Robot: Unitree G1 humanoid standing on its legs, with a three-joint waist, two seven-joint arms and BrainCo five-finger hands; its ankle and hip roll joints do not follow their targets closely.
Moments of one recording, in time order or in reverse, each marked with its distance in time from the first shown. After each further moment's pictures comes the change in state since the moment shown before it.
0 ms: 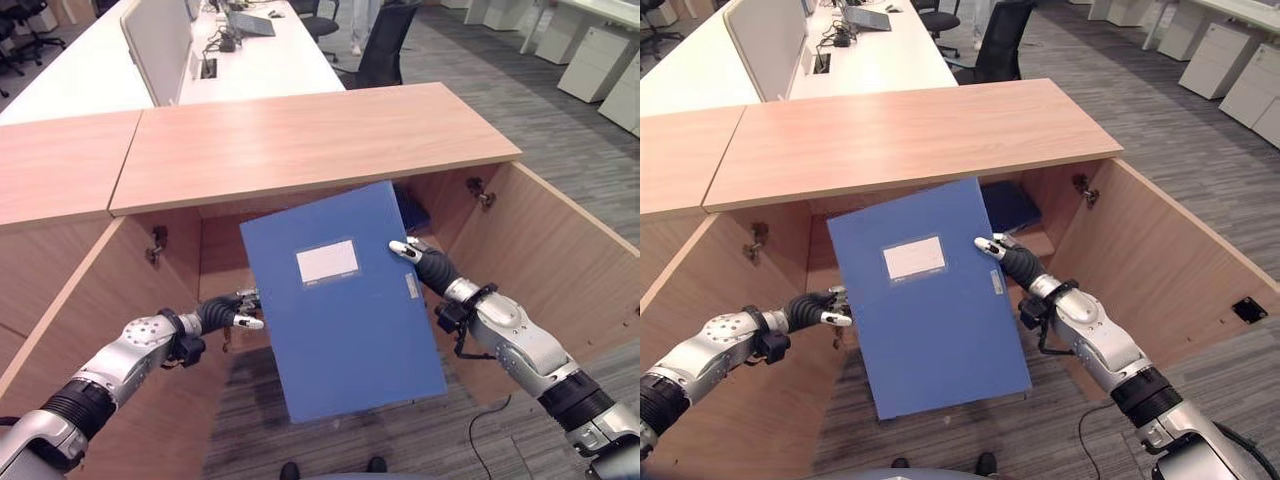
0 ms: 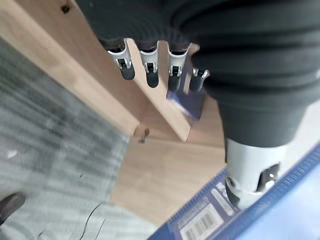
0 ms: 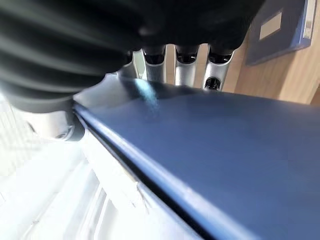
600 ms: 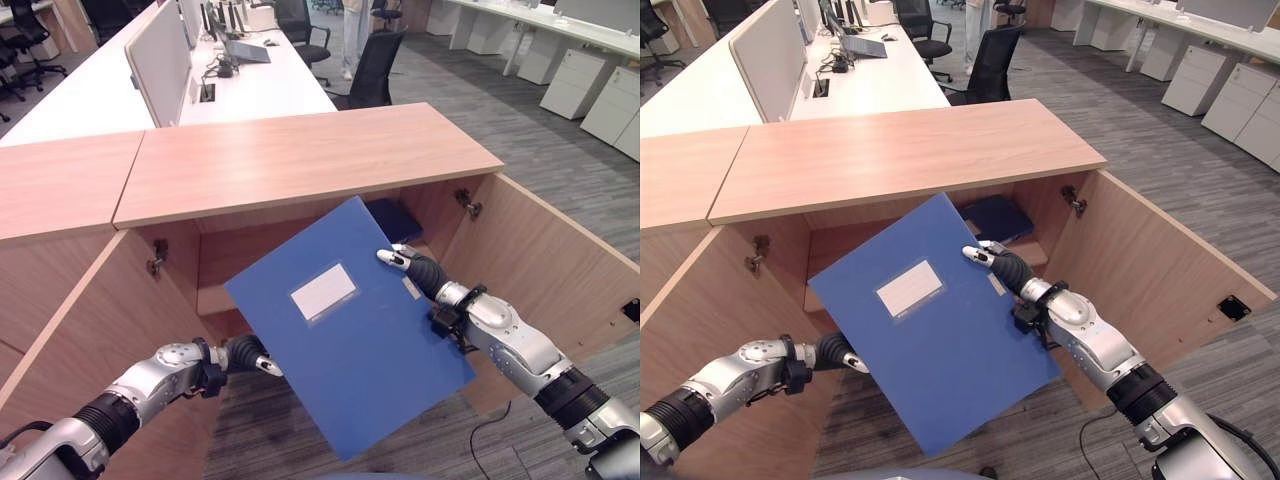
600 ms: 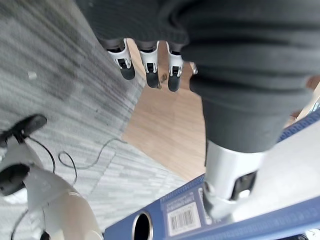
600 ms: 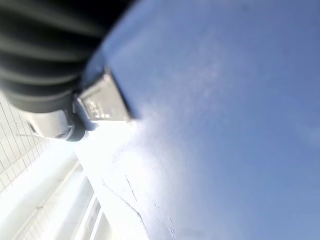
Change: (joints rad) left arm 0.017 -0.103 -0.129 -0.036 -0.153 0.124 -0.075; right arm -0.023 0.003 0.043 0.011 -0.004 0.001 0.010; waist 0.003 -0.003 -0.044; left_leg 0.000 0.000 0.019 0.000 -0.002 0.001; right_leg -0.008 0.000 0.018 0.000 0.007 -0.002
